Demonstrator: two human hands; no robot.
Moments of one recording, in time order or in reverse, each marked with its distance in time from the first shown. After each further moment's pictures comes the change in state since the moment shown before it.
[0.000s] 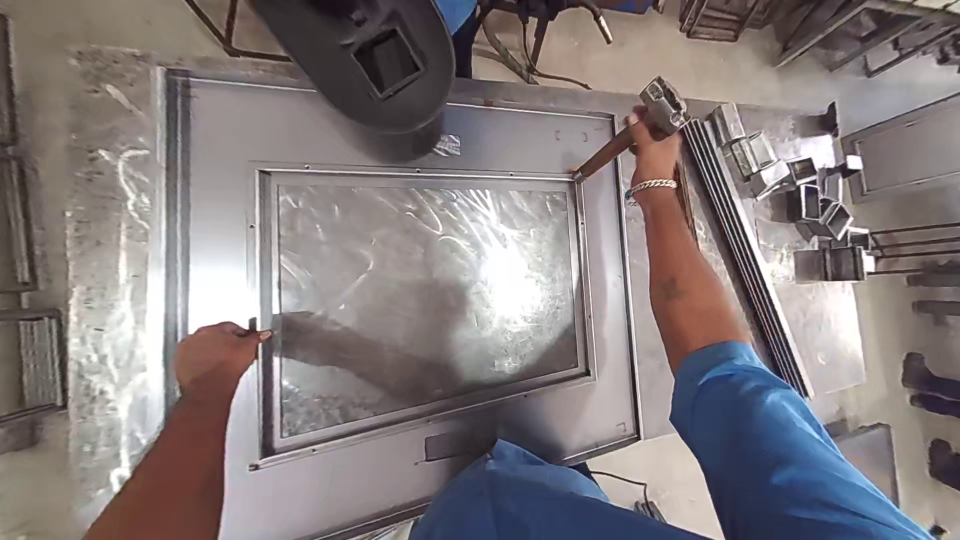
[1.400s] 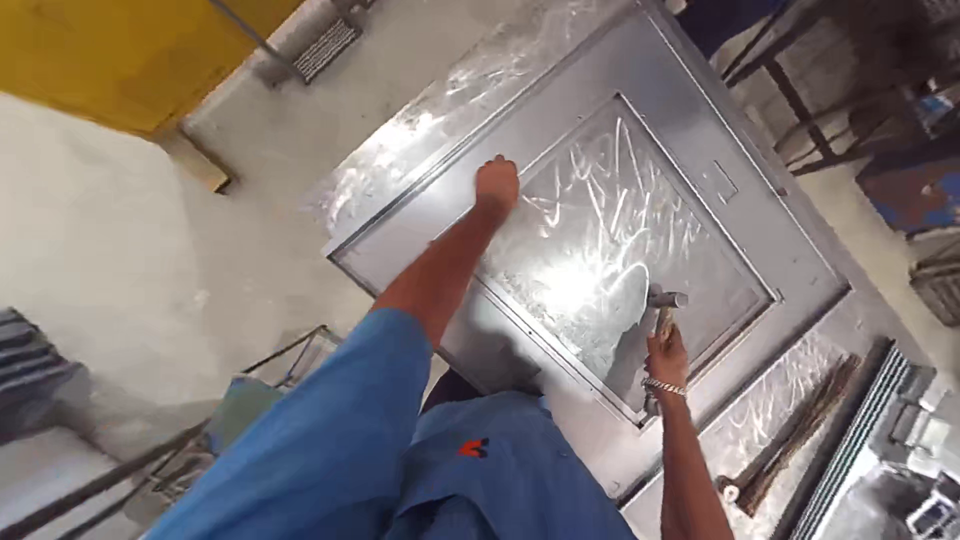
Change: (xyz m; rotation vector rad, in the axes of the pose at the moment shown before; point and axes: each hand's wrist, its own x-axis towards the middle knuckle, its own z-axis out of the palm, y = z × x) left_hand -0.038 -0.015 0.023 -0.349 0.121 -0.057; right_hand -0.338 -0.004 0.055 -0.951 -0.774 0.262
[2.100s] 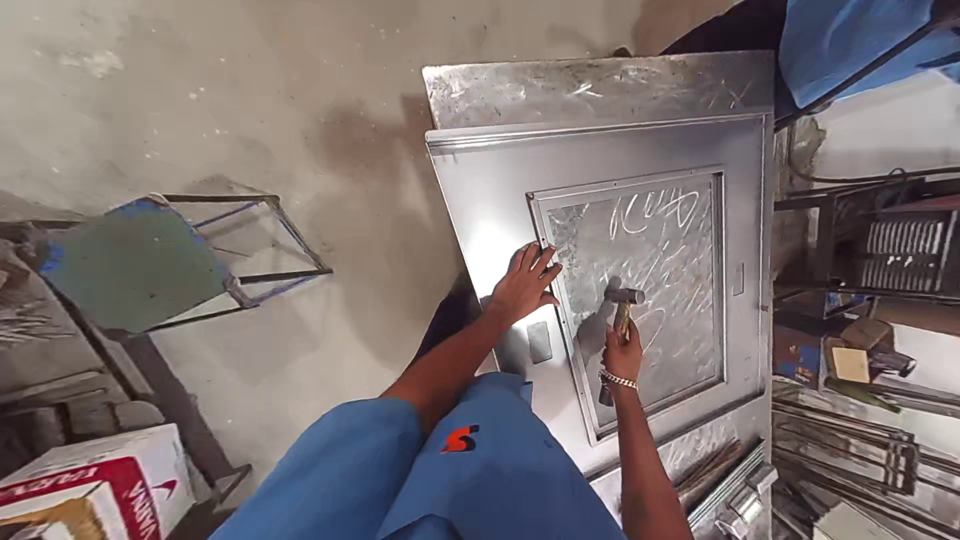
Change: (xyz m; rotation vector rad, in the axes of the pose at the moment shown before) left_hand -0.232 -0.114 0.165 -0.238 0.284 0.253; right_hand -0.066 -0.101 0.090 -0.178 -0.112 -0.323
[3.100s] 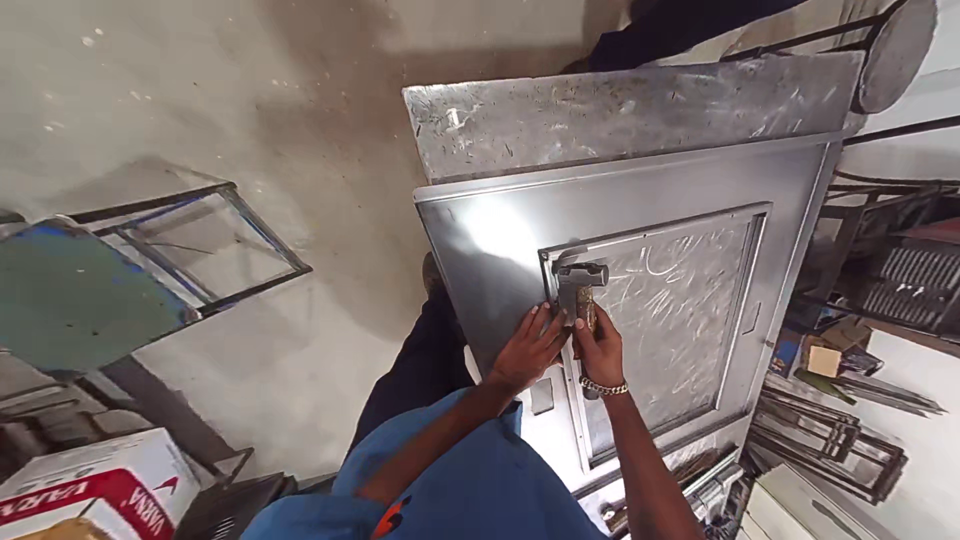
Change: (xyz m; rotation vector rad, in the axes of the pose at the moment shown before) left_hand 0.001 -0.011 0.005 -0.129 0.201 0.051; right_hand 0.050 -0.175 0.074 0.367 -0.453 -0.278
